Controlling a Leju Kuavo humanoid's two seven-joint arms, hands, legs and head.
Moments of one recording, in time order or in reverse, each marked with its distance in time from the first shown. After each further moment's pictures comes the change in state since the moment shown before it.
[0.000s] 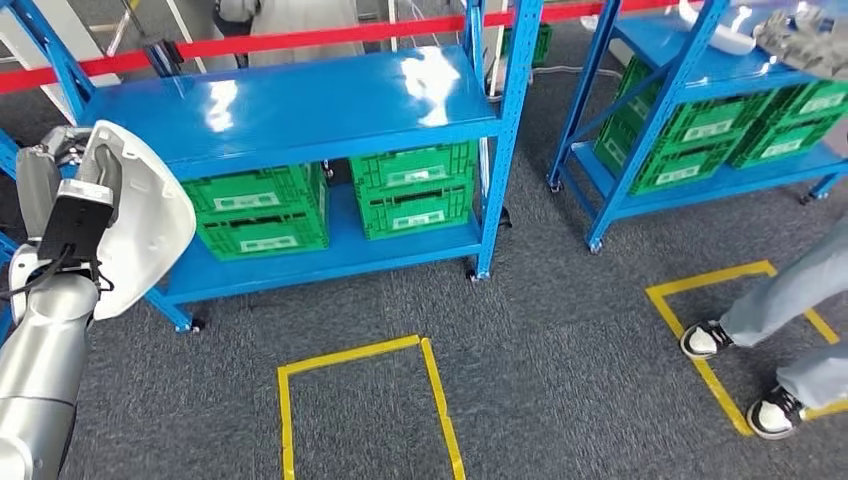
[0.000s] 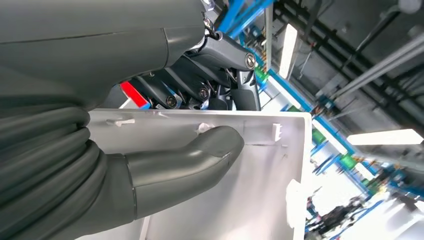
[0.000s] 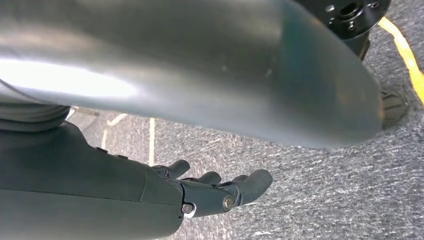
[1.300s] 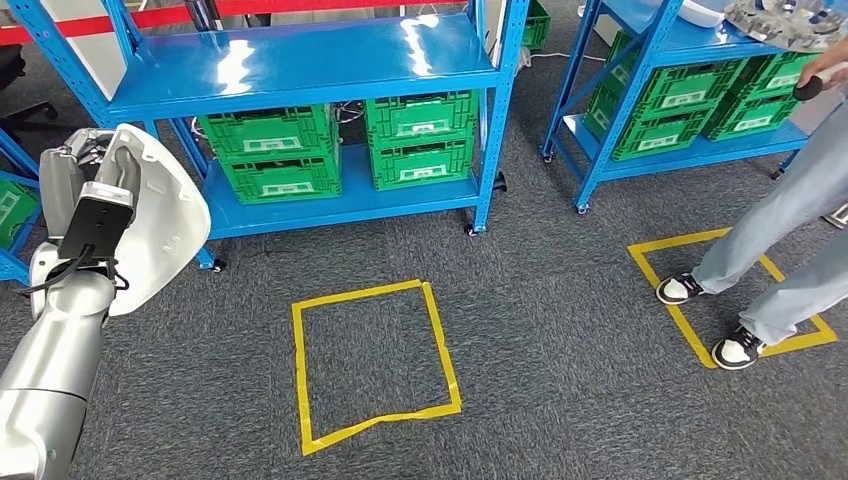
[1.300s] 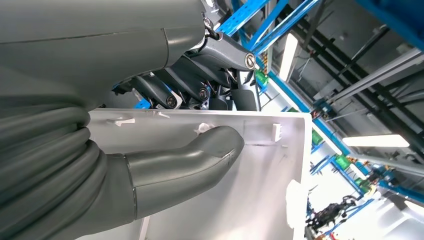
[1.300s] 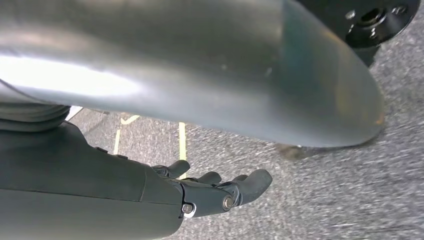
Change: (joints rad) left arm -0.007 -0.022 -0.012 0.044 -0.012 0.009 -0.037; right arm 0.016 -0.004 -0.010 0.001 -0.011 0.040 -0.034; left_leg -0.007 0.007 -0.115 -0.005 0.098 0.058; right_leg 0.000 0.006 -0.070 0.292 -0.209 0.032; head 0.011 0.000
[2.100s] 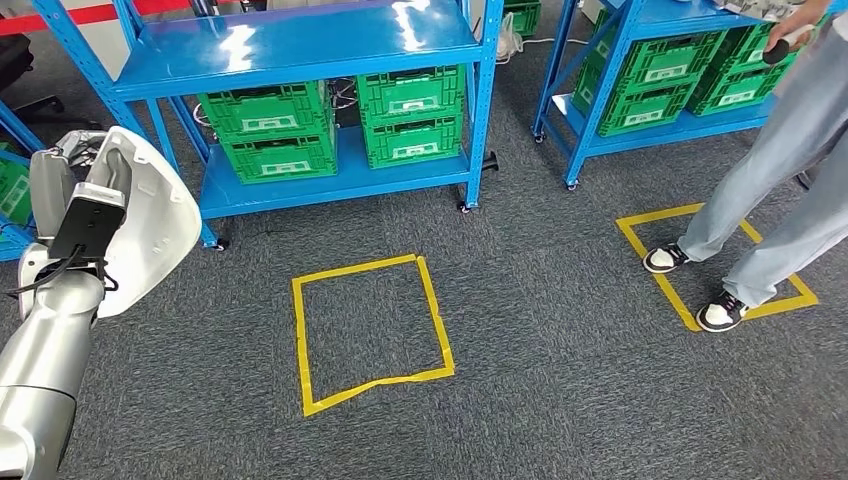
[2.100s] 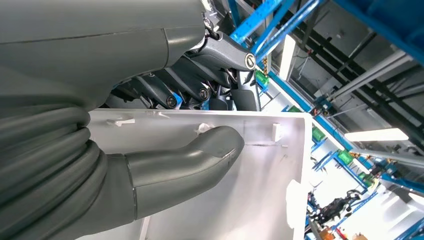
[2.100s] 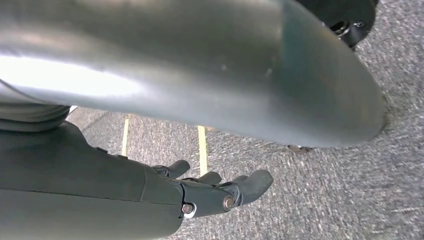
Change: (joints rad) left arm -0.027 0.027 -0.008 0.057 0.026 -0.002 -0.028; right arm -0.003 -0.006 0.000 0.001 0.011 0.007 0.000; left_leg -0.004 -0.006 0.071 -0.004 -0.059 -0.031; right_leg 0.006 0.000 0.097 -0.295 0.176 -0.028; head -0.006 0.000
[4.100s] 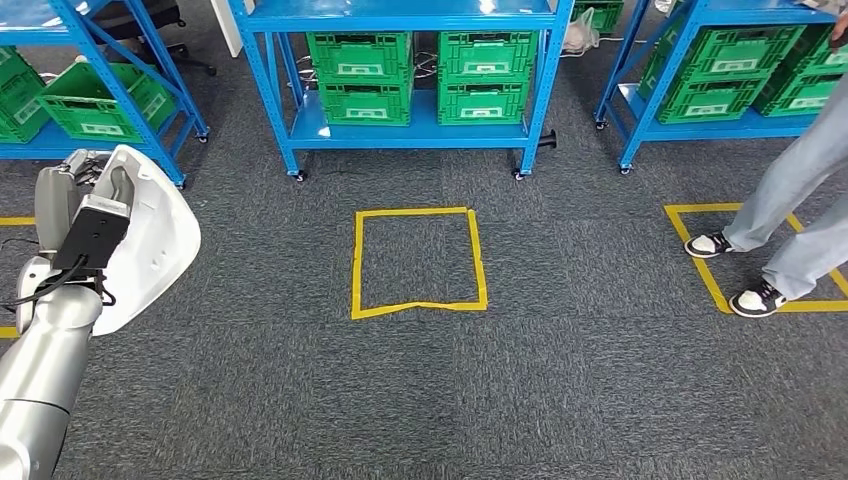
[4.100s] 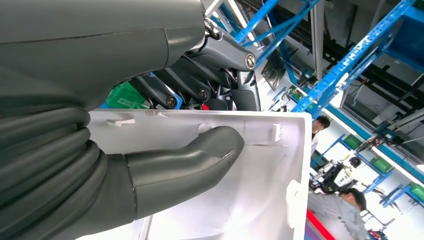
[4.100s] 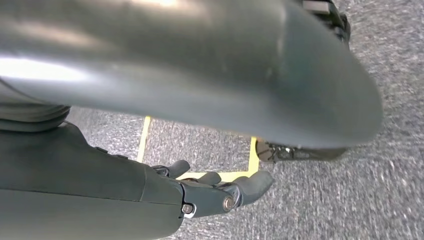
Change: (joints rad) left arm 0.041 0.028 -0.017 -0.007 -0.019 -0.015 0.051; right arm 0.003 -0.012 0.000 0.002 0.019 0.081 -0.078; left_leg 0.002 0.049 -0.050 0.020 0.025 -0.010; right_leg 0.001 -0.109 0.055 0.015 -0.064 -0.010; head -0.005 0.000
